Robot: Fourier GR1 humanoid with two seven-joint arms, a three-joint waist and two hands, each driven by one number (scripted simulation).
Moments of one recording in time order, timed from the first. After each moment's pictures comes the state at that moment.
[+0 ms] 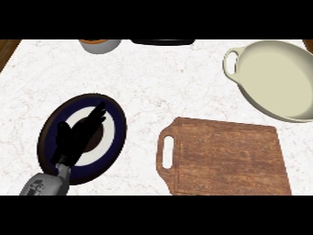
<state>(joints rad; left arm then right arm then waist) -0.12 0.22 -0.20 -1.37 0.12 -0.06 0.13 -0.15 -0.90 0.30 -0.86 -0.53 0.17 -0.82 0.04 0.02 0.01</state>
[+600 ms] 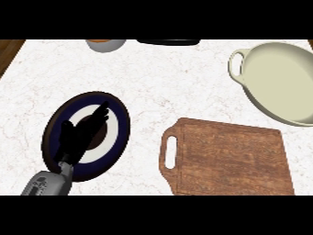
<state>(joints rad) -0.13 0.21 -0.21 -1.36 0.12 -0.07 0.13 -0.33 -1.09 0.23 -0.55 -0.41 0.28 -0.95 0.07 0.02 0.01</state>
